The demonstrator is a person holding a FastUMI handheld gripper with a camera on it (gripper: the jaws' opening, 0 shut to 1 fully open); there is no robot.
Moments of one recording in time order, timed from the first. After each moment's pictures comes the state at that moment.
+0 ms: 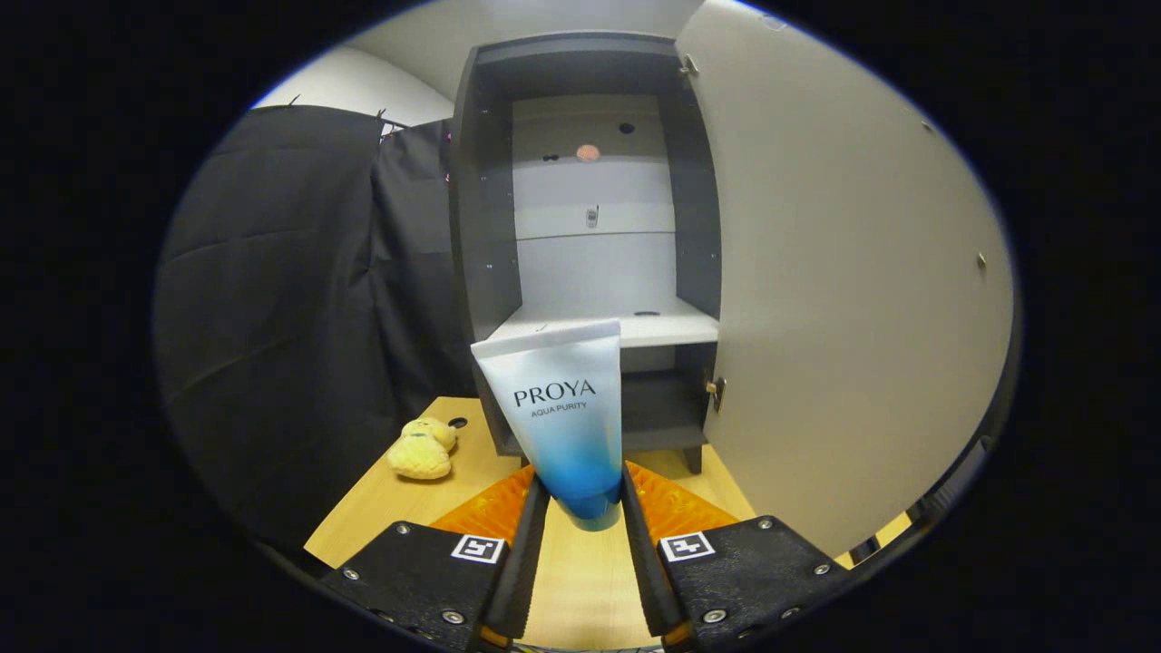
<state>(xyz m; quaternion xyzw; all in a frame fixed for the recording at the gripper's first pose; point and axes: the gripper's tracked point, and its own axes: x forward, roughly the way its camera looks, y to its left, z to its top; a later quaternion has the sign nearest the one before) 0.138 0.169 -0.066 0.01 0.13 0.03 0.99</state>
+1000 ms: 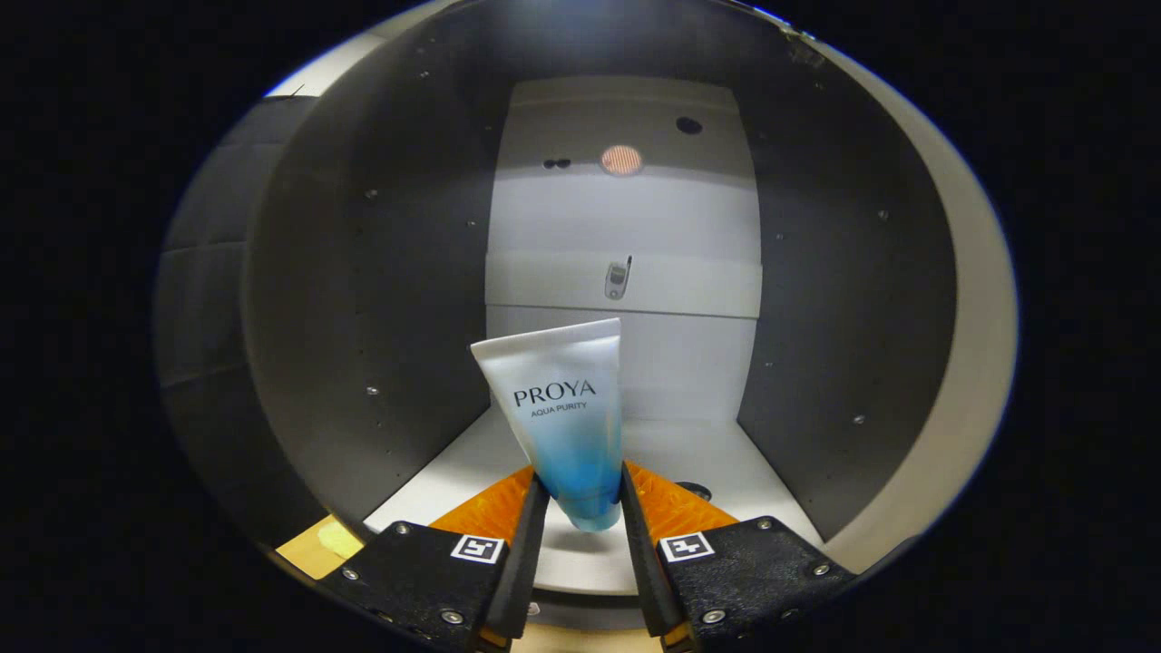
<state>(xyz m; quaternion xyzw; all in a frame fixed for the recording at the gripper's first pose) 0.445 0.170 0.003 -0.02 0.08 0.09 0.99</state>
